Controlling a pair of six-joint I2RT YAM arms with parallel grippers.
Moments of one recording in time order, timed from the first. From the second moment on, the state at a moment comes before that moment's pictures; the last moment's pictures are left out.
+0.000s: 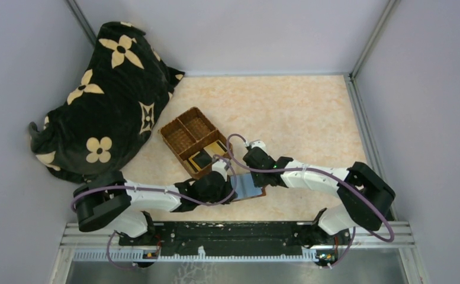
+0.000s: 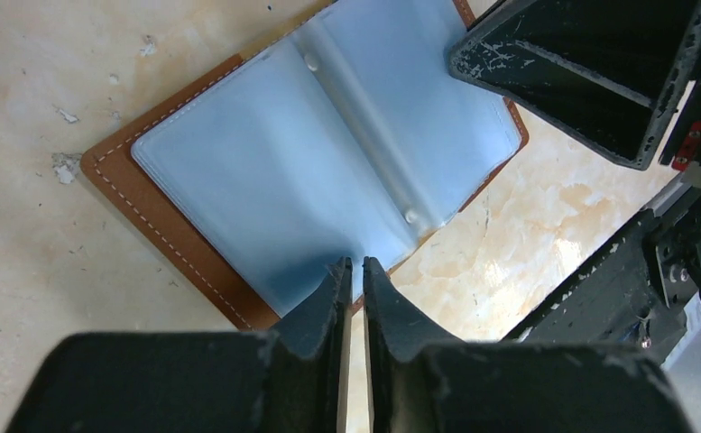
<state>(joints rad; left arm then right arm) -1.15 1.42 0.45 0.31 -0.17 -0.79 0.90 1.41 0.72 -0.37 0.24 0.50</state>
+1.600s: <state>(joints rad) -1.15 1.15 0.42 0.14 -0.25 -0.77 0.89 1.28 0.69 -0.27 0.13 0.61</state>
